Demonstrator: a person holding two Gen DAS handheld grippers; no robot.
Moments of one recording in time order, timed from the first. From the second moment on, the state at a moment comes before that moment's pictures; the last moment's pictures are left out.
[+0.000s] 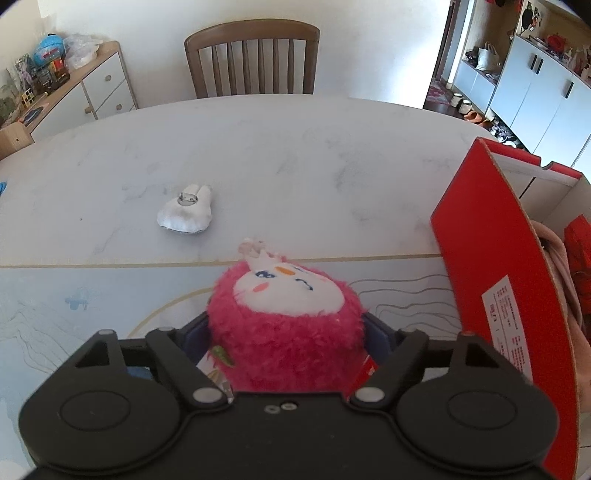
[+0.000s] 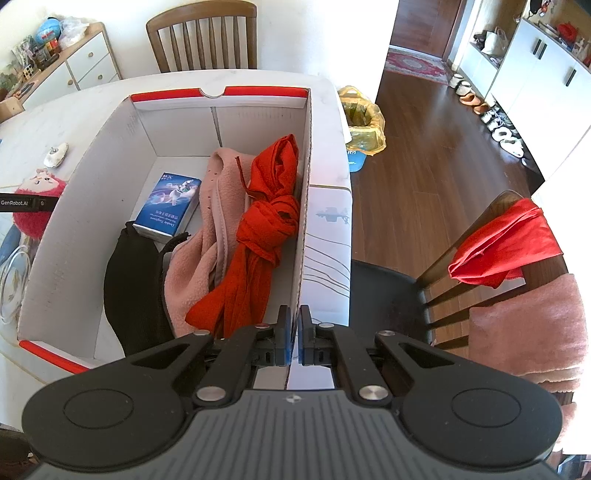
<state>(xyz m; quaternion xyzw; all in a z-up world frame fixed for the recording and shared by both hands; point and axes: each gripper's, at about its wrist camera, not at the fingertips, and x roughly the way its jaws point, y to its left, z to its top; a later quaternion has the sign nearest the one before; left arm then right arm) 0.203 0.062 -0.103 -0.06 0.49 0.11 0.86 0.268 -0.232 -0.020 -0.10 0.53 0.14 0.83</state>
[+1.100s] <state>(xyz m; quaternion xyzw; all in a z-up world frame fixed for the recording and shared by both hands) 0.165 0.000 0.030 -0.09 0.39 -0.02 0.92 0.267 -0.233 -0.019 -0.09 0.52 0.14 0.84</state>
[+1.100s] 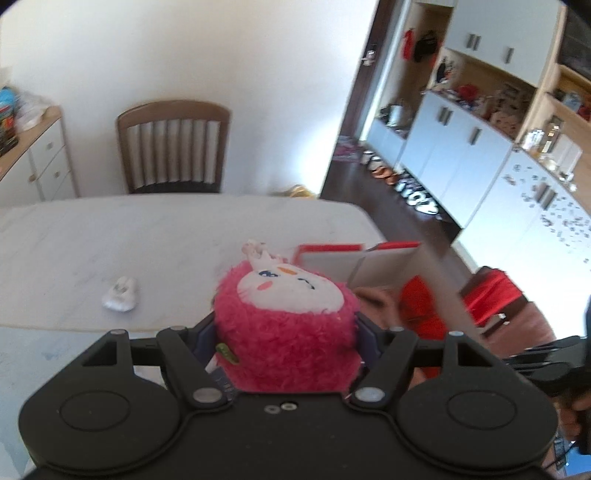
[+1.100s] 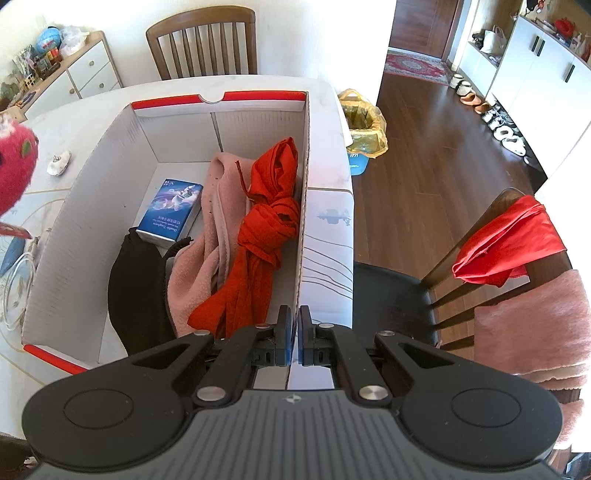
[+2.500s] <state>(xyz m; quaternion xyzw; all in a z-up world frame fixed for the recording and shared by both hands) 0.282 -0.123 -0.073 0.04 0.46 -0.11 0.88 0.269 -0.235 -0.021 -0.08 0.52 0.15 0.83</state>
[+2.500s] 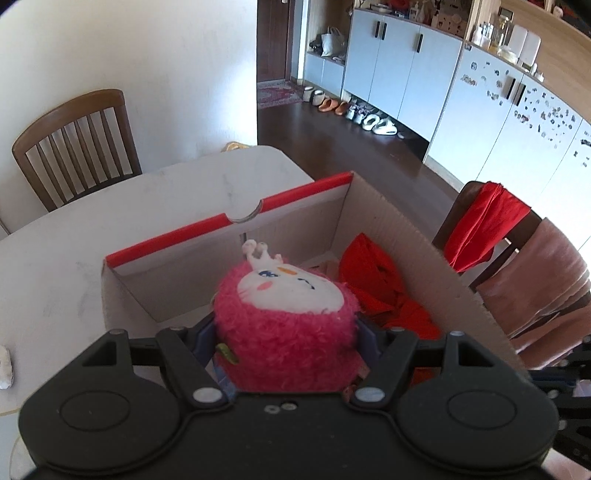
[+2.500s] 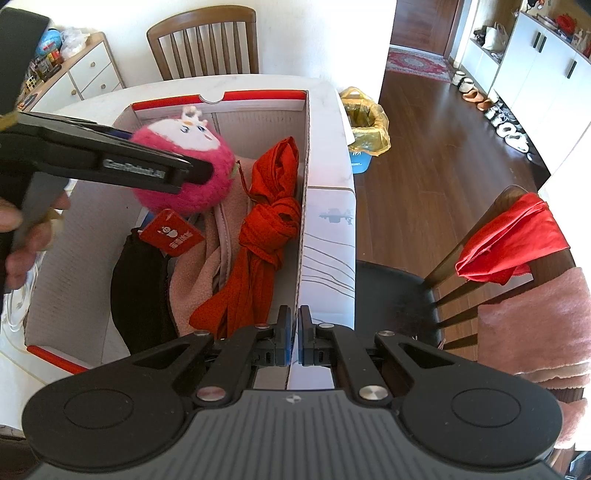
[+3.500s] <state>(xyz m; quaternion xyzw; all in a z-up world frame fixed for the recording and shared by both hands) 0.248 -0.094 -0.041 0.00 0.43 -0.12 0.89 0.268 -0.238 -0.020 -0.08 0.53 0.15 0.83</state>
